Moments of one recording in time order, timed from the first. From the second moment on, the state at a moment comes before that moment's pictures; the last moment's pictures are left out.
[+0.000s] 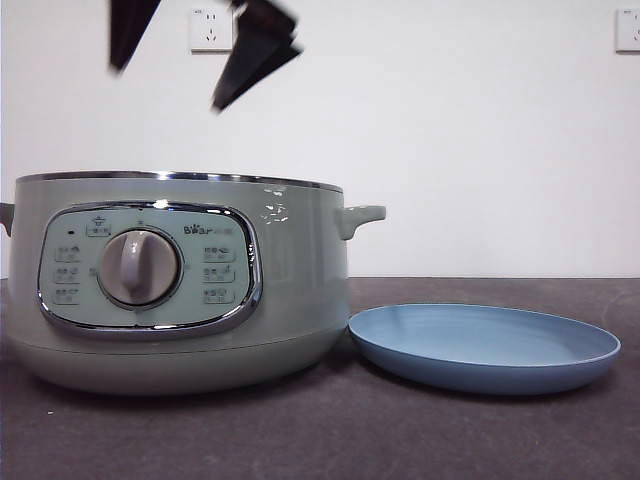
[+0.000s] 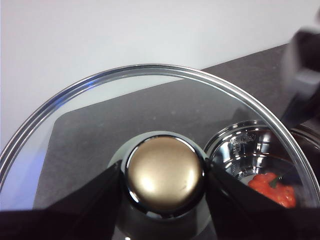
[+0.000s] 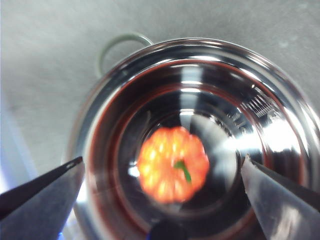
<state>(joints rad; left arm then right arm) -0.47 0.68 1.34 -0.99 -0.36 0.08 0.91 2.05 2.15 -1.08 -0.08 -0.17</state>
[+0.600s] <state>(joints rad) -0.47 0.68 1.34 -1.03 -0.36 0.08 0.89 2.30 2.15 -1.07 -0.05 -0.20</state>
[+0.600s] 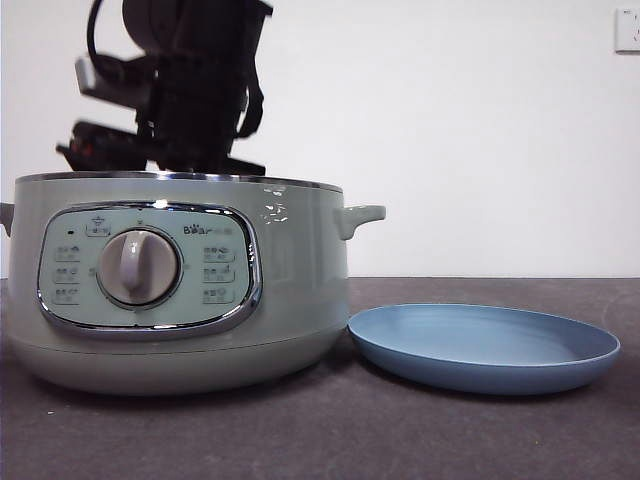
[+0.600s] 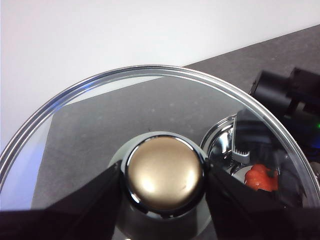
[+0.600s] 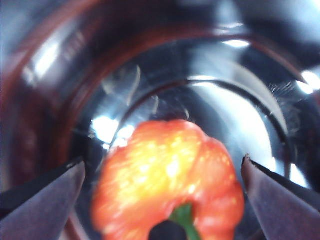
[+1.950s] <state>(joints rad) -0.47 0.71 1.34 -0.90 -0.25 0.06 0.39 1.23 1.50 -1.20 0.00 -0.08</state>
